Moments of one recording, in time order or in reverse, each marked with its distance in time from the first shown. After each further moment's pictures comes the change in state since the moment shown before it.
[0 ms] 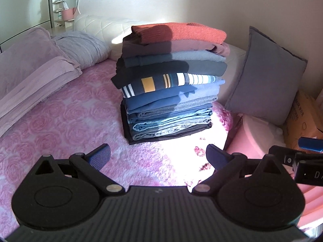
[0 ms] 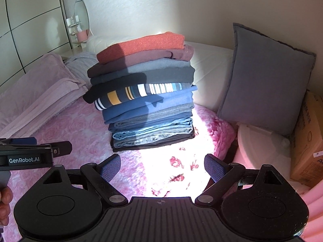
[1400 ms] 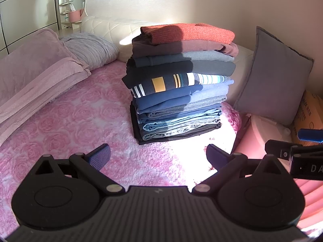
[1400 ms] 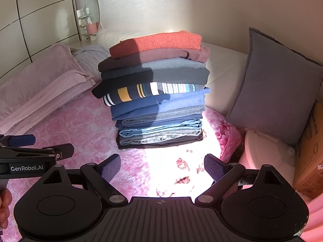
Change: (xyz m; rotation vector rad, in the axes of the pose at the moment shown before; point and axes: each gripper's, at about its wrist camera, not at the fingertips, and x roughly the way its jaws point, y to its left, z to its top) left arm -0.002 0.008 -0.005 -0.001 -0.012 0.045; right arm 0.013 0.023 0.006 -0.066 0.019 0.014
